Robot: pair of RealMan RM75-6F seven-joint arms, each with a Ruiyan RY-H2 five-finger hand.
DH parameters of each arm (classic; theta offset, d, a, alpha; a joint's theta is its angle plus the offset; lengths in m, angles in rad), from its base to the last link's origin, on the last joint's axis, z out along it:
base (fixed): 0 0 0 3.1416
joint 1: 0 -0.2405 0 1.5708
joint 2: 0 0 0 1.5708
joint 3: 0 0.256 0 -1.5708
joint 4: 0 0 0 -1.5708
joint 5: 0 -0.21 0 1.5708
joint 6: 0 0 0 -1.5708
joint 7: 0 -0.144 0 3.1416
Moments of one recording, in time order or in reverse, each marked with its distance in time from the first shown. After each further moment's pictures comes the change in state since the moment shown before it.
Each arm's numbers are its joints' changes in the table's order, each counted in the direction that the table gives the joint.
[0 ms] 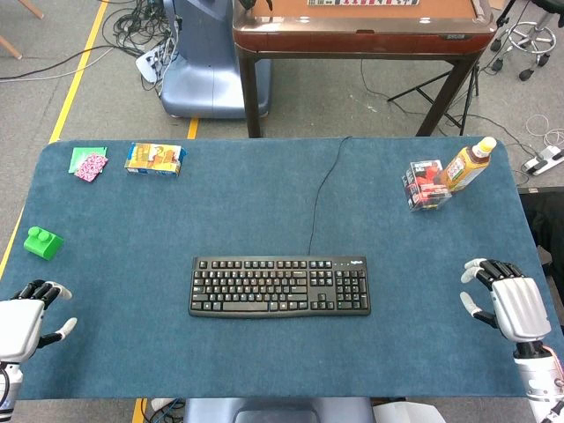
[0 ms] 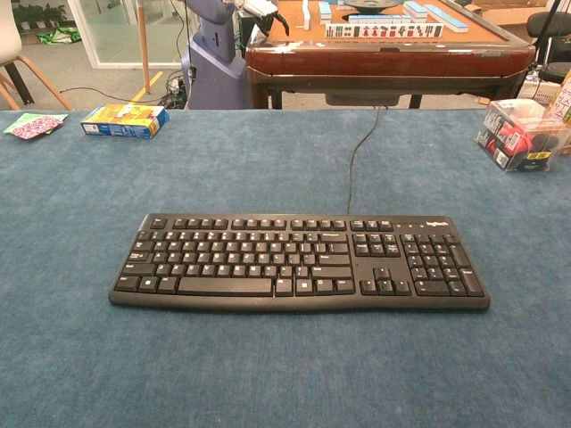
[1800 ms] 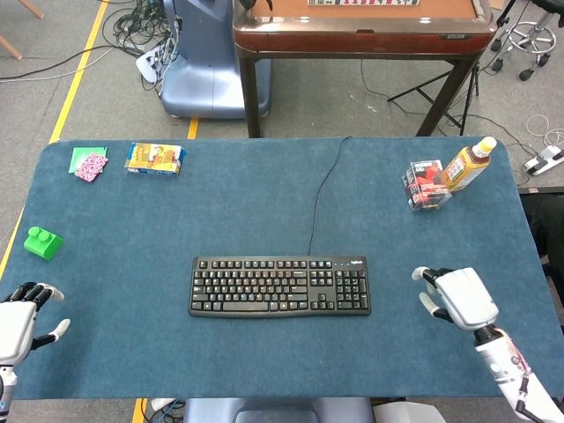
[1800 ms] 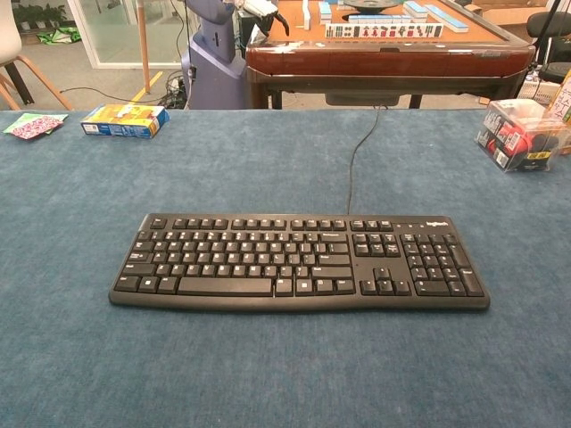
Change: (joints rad) left arm -0.017 0.001 -0.005 0.005 0.018 0.012 0.000; right arm -0.153 0.043 -0.028 -0.144 0.056 -0.235 0.181
